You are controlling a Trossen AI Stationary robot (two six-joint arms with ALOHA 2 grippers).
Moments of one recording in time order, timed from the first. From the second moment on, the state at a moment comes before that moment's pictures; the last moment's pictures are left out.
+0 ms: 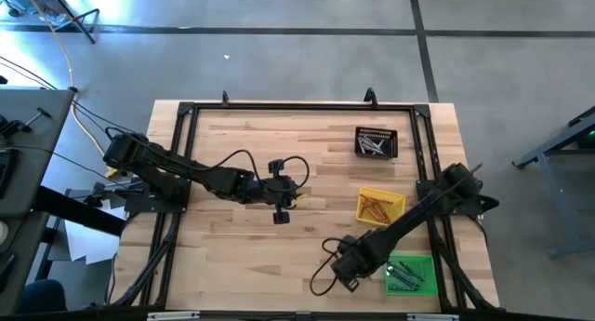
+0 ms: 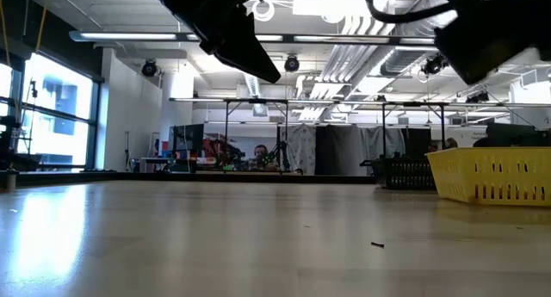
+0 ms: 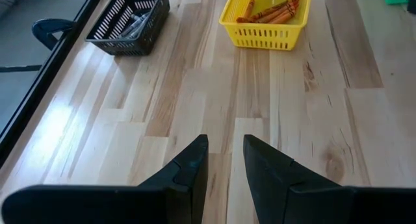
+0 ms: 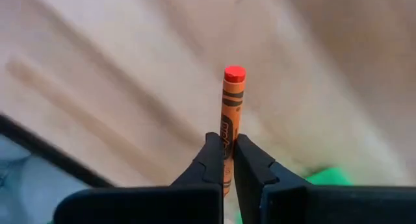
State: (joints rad) left arm -0.21 1.58 1.03 -0.14 -0.41 -0.02; right arm 0.61 1.93 1.32 -0.87 -0.23 1.39
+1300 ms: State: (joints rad) left arm -0.21 1.58 1.03 -0.14 -0.41 -0.02; right arm 0.59 1.72 1.28 -1.47 0.69 1.48
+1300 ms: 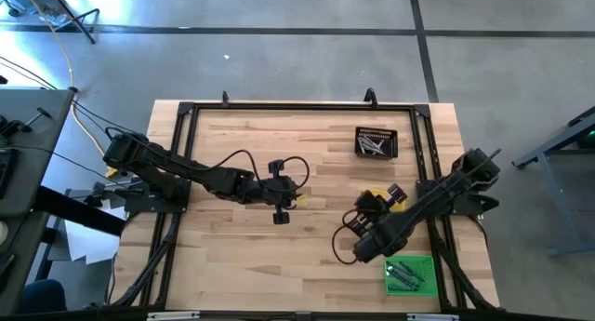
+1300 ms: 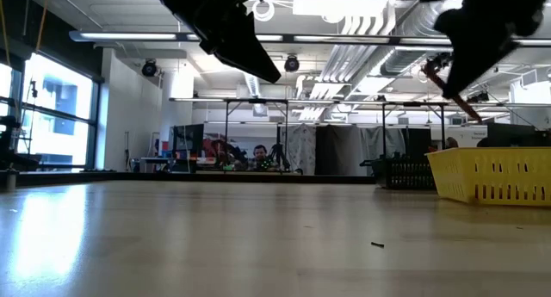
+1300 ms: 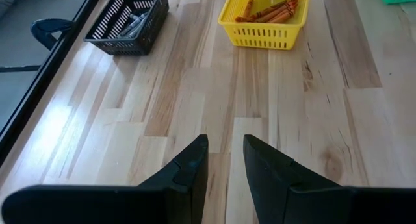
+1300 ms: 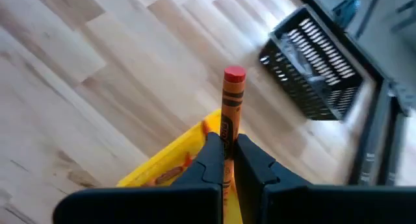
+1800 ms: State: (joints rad) left arm -0.21 1.58 1.03 -0.13 -0.41 -0.02; right arm 0.68 1.69 0.90 -1.19 0.74 1.80
